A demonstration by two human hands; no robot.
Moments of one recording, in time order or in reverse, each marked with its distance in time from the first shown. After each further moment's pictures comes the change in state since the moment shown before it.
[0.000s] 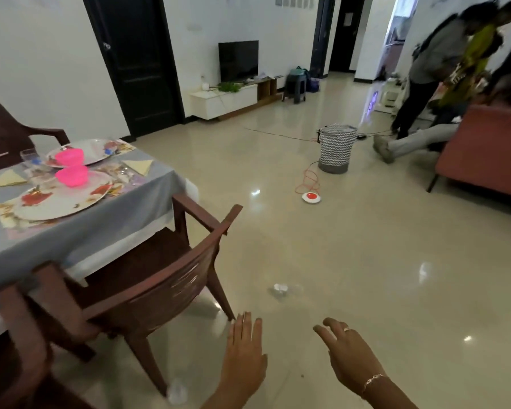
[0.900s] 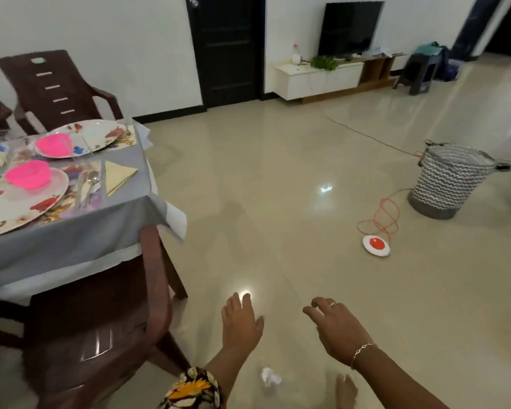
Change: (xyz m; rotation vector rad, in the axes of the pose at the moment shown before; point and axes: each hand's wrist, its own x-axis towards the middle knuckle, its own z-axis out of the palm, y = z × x) left_hand 0.542 -0.006 0.019 -0.204 -0.094 -0.715; right_hand 0.522 0.320 0.006 -0.015 0.067 -0.599
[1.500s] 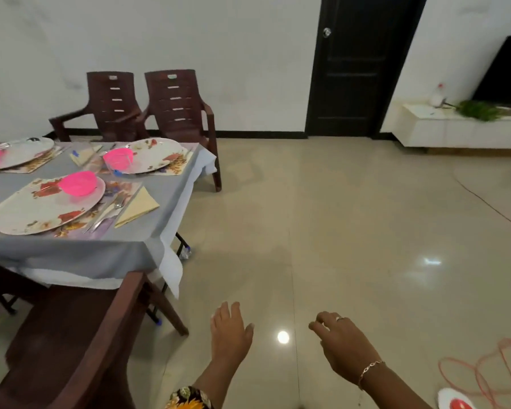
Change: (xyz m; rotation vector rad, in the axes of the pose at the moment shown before) left_hand 0.284 0.103 -0.062 -0.078 0.190 -0.547; right_hand 0.300 0.287 0.016 0.122 0.087 -0.488
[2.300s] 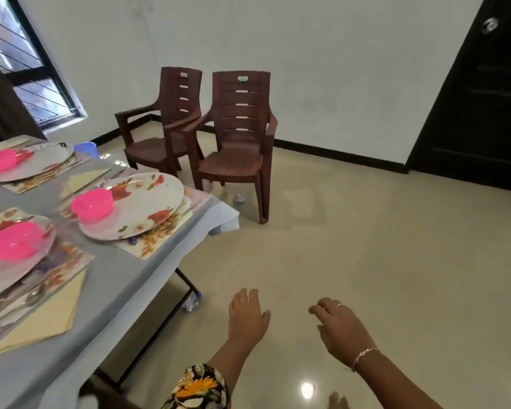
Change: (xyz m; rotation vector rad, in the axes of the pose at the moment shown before) left_hand 0.530 0.125 -0.085 -0.115 0.088 -0.262; right_hand 0.516 0.349 0.114 0.096 0.028 -0.324
